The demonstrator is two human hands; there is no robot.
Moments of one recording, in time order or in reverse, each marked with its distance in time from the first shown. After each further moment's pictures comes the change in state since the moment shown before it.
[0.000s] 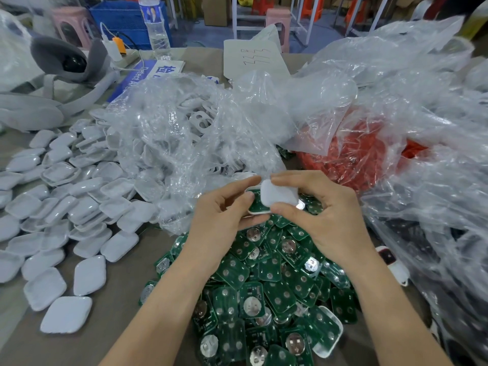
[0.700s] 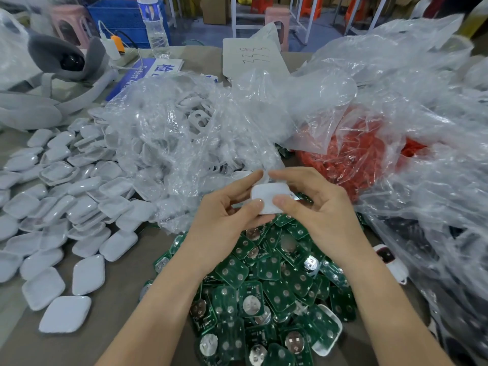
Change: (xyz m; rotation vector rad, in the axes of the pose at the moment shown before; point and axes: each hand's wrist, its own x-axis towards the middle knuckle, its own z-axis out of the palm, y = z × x) left_hand -0.004 0.004 -0.001 0.010 -0.160 0.006; right_hand 0.000 0.006 0.002 0.238 -0.071 0.153
